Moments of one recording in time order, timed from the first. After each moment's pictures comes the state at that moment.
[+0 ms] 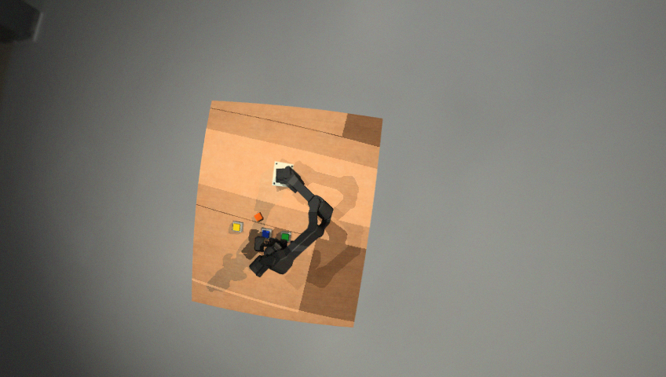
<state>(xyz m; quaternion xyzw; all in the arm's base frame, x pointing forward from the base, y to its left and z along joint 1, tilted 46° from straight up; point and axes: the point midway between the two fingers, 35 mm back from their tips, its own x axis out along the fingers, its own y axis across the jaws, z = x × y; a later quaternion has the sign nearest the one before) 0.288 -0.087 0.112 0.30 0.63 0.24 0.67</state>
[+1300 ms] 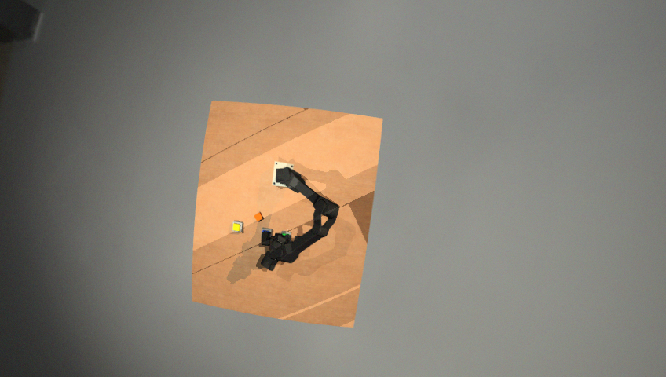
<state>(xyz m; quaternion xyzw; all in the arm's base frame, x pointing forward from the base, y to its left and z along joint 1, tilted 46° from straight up) 0.294 -0.016 0.049 0.31 0.63 0.23 0.67</state>
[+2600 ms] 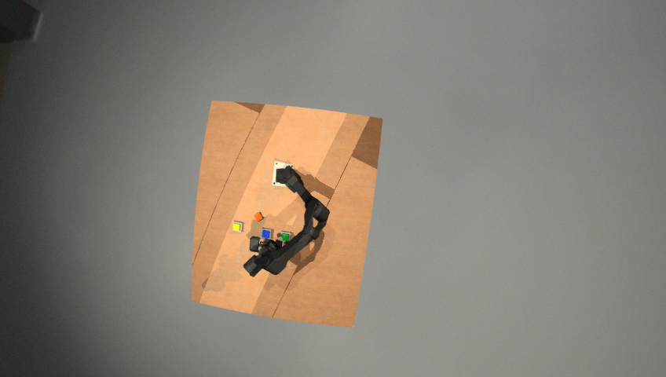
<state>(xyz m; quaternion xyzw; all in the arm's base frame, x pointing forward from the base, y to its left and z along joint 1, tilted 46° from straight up) 0.292 -0.104 0.099 0.31 0.63 0.23 0.67</state>
